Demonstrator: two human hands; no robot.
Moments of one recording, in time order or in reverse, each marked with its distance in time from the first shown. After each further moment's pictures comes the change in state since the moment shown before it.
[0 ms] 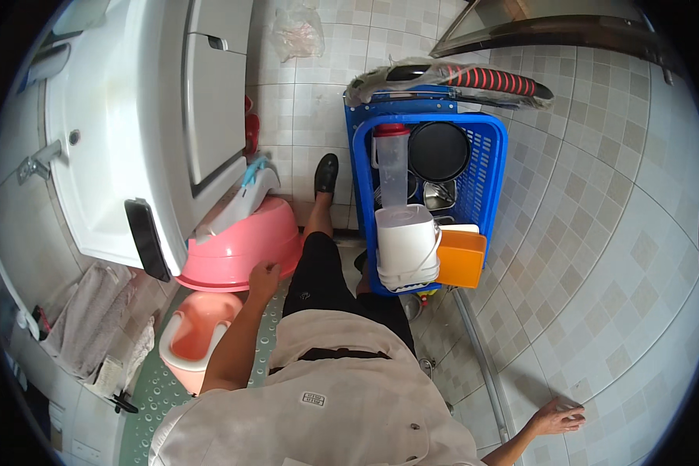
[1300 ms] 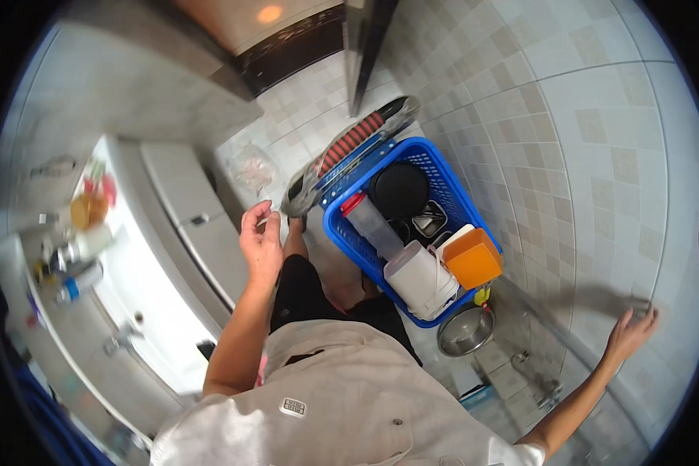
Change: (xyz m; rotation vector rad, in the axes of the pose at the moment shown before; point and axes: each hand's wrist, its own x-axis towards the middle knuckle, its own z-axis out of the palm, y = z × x) left_hand 0.091 0.385 -0.105 -0.502 0.041 0.800; right_hand 0.031 -0.030 -0.037 0.447 -0.148 0.383
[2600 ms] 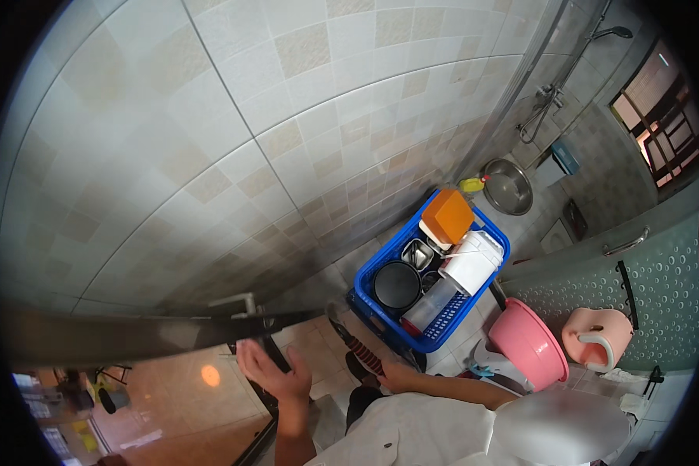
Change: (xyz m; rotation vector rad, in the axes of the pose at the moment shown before) left_hand 0.228 0.279 0.209 0.303 -0.837 1.648; right_hand -0.081 -0.705 -0.082 1.355 -0.987 0.936
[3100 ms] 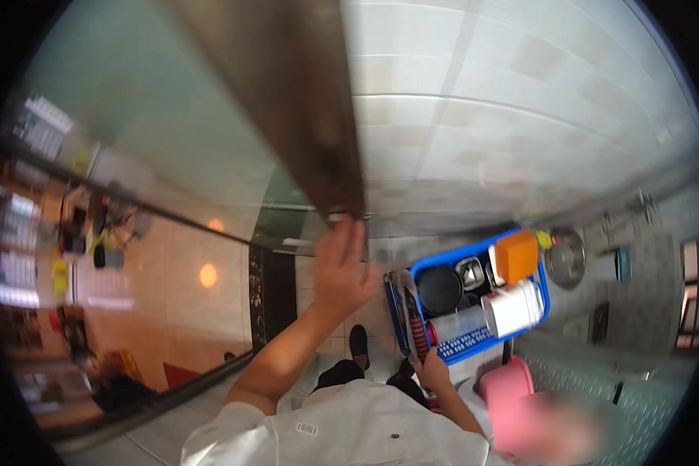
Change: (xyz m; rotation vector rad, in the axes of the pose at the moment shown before) left_hand 0.082 -0.023 0.037 -0.124 -0.072 0.053; right_hand -0.009 -0.013 -0.057 -0.199 0.105 0.286
